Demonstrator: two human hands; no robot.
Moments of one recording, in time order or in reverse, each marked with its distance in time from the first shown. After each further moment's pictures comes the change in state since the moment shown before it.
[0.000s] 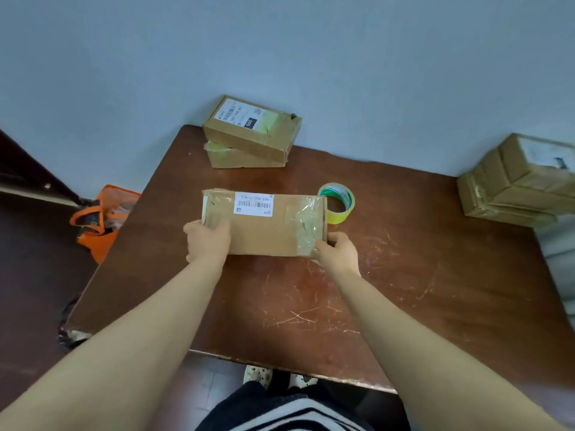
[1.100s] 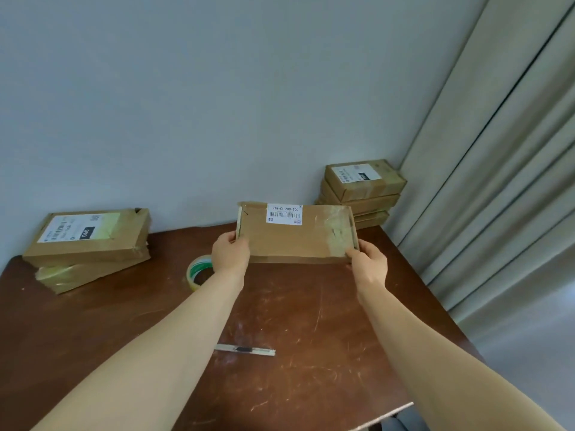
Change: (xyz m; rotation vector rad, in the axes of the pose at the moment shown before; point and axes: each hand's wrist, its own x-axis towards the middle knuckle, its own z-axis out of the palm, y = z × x) left_hand -0.162 0.139 0.196 -0.137 -0.531 0.389; right_hand 0.026 0.066 -0.249 0.566 0.671 0.025
